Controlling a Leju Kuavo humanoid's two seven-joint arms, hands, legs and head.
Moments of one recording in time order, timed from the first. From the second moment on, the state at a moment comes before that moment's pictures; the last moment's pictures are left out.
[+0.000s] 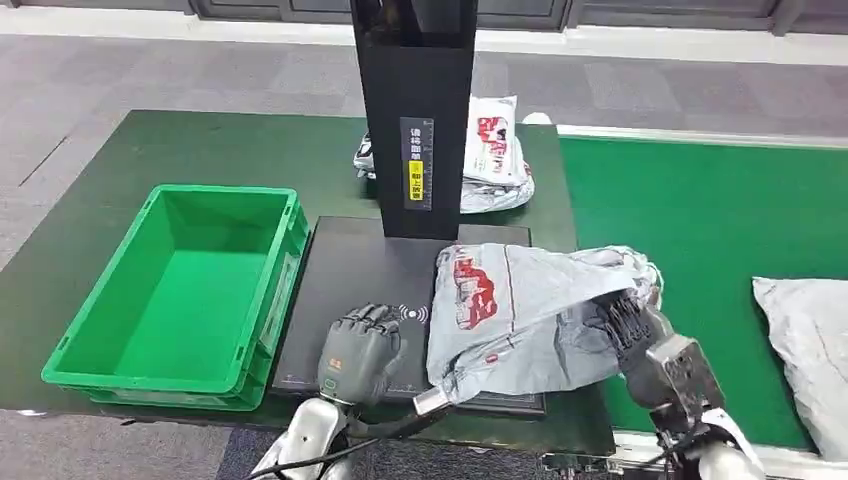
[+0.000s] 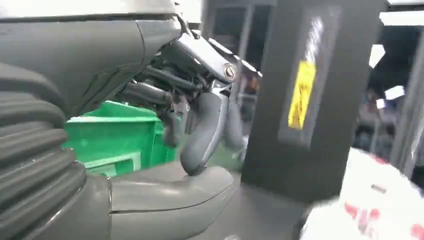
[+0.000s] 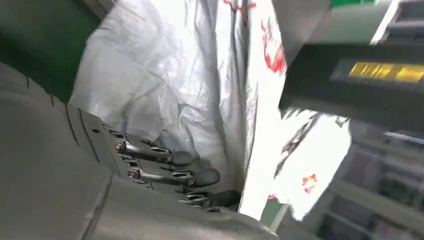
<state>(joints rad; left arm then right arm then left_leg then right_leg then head) -0.06 -0.21 -0.35 -1.30 -1.44 0.60 0.10 -0.01 0.03 -0.13 -1.54 0.43 0.58 -0.24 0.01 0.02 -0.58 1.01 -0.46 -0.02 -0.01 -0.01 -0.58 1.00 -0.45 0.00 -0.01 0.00</state>
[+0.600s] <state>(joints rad) -0.05 -0.27 -0.24 -1.29 -1.29 0.69 -0.10 -0.49 0.19 0.11 -0.91 0.34 0.43 -0.15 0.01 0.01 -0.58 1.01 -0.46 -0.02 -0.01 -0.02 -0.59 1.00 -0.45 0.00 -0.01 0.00</state>
